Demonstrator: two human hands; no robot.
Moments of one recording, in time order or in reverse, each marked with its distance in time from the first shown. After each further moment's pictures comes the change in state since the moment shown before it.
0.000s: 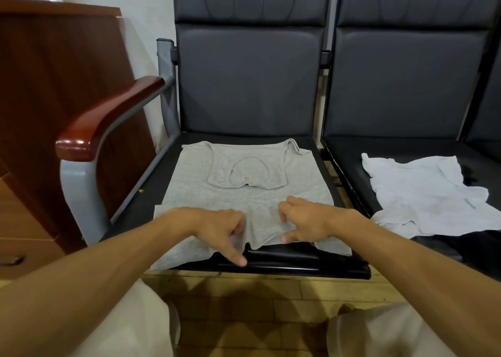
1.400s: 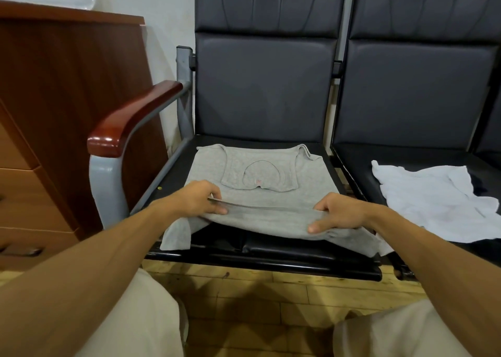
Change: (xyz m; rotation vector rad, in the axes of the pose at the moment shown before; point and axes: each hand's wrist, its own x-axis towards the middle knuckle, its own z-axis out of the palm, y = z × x) left_hand -0.023 -0.069 -0.013 -0.163 0.473 -0.219; right_hand -0.013 0.036 -0.006 0.549 0.063 0.074
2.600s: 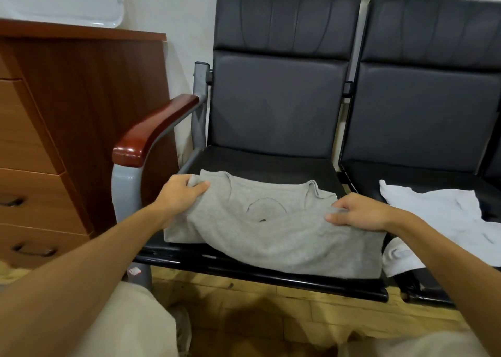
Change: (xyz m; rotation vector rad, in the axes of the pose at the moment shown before) left_hand -0.041 -0.009 -0.029 -0.742 0.476 -0.244; right_hand -0.020 -0.020 -0.033 -0.055 0.124 0.021
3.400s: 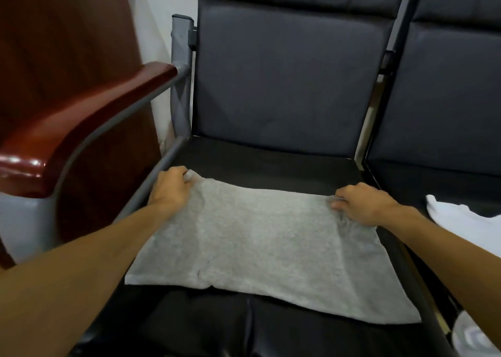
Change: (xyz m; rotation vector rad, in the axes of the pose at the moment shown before) left_hand 0.185 -0.059 0.063 0.474 0.148 -0.007; right_hand 0.182 0.042 -0.020 -0.543 0.087 0.207
